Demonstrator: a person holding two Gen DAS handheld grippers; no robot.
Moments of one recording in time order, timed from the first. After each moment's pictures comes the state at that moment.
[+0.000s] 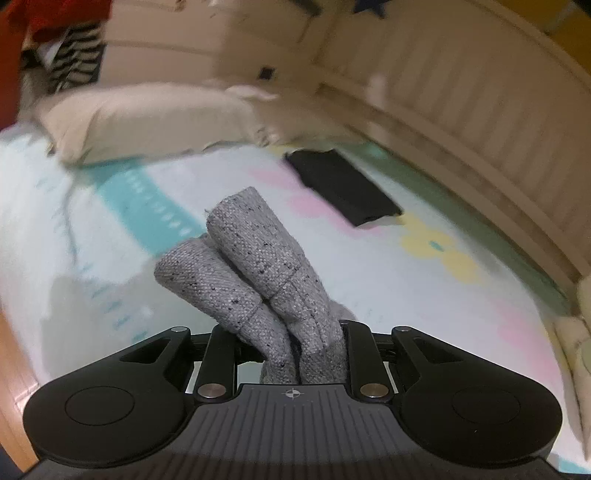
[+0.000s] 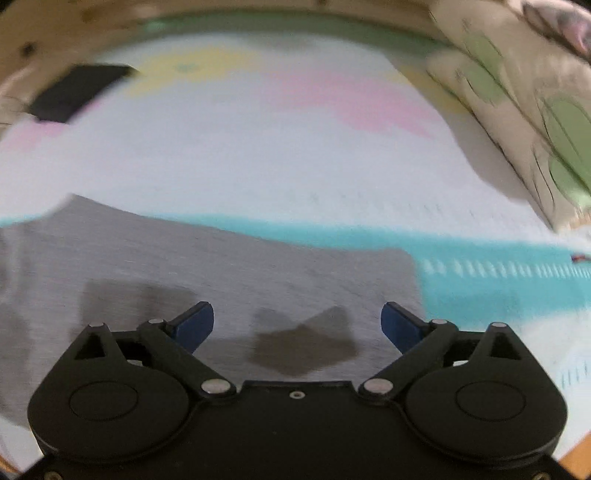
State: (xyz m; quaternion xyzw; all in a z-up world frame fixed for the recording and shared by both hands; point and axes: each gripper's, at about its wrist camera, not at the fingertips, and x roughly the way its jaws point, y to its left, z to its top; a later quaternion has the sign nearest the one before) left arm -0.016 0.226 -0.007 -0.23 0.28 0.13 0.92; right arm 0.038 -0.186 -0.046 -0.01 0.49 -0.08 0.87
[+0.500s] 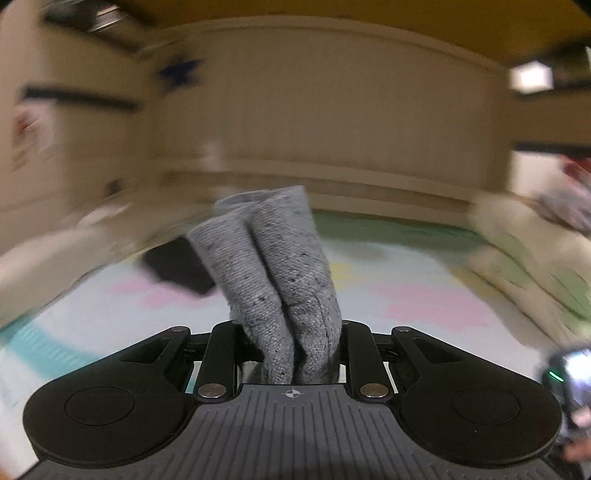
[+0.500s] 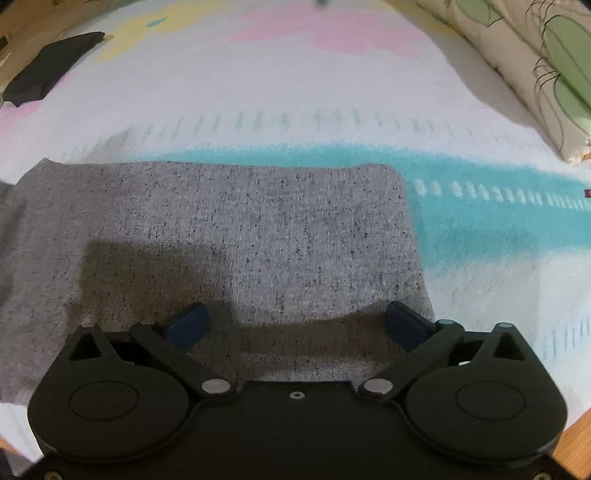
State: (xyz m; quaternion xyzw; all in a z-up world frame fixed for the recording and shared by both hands) left arm -0.035 0.034 0.063 -0.01 0.18 -0.05 0.98; right arm 0.027 -0.212 -0.068 0.04 0.56 -0.07 0.82
